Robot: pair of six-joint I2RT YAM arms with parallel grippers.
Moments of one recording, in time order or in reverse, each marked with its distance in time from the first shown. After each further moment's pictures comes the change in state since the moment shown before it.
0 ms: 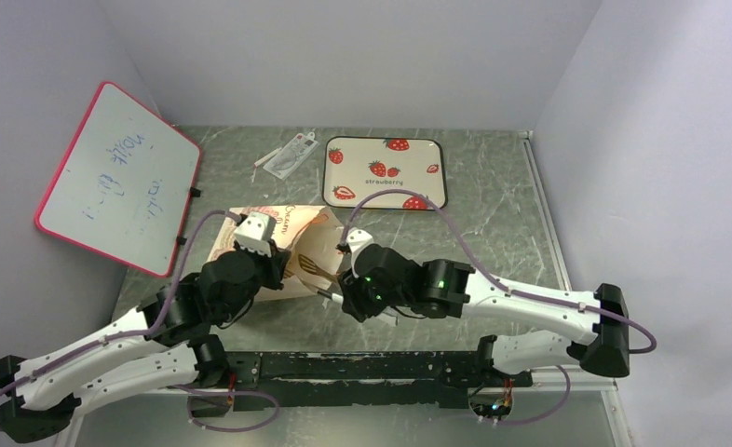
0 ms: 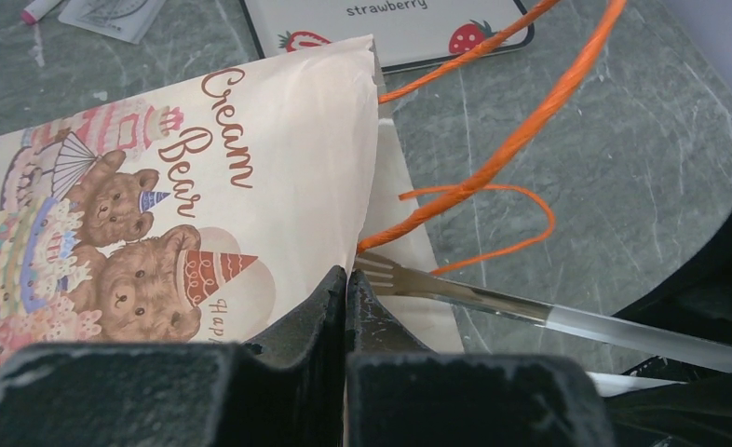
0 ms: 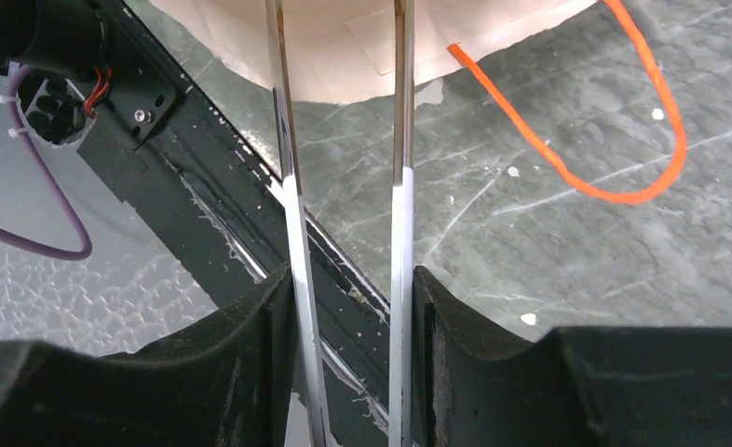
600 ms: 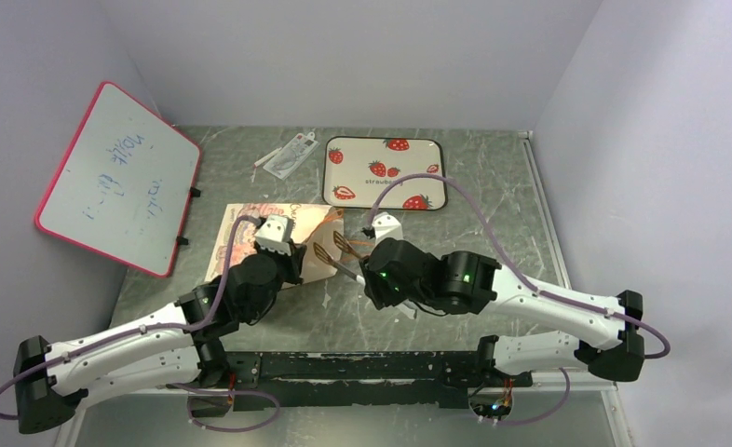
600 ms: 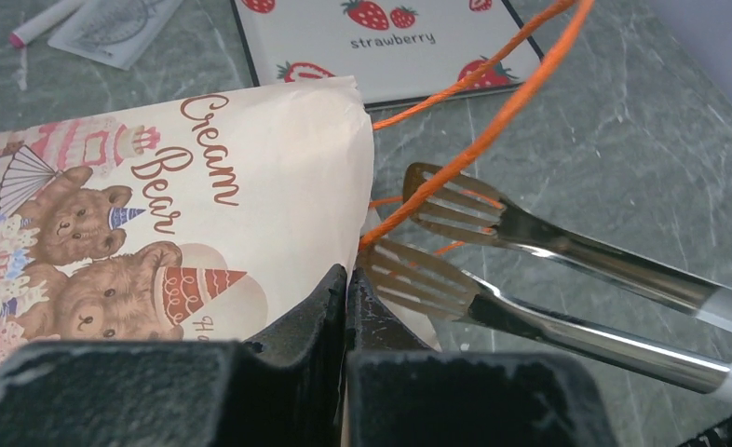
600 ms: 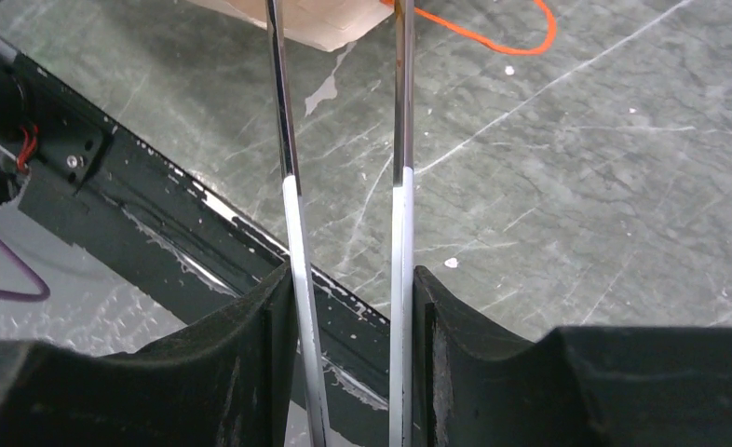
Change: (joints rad) left arm 0.000 0.127 -0.152 0.374 -0.084 0.053; right arm 0.000 -0.054 0.140 -0.270 0.220 0.103
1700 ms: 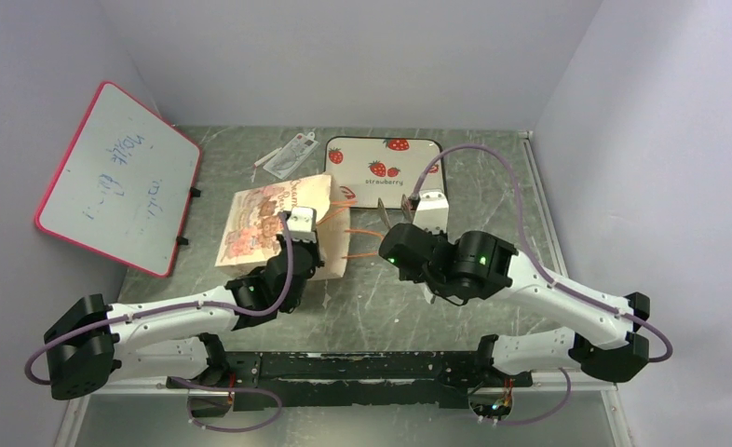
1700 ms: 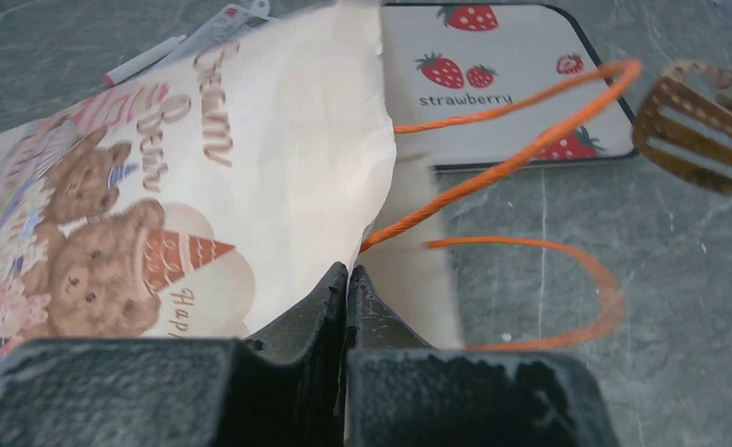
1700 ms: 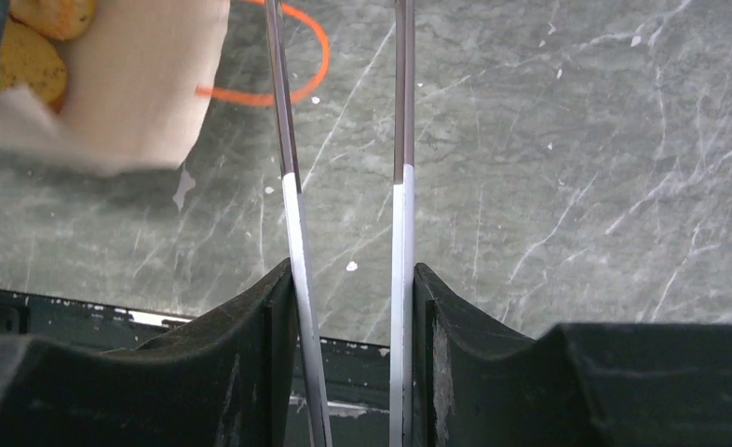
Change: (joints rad) left arm -0.002 0.336 0.011 0.360 -0.209 0.099; right arm -0.069 0.045 0.193 -0.352 0.317 0.306
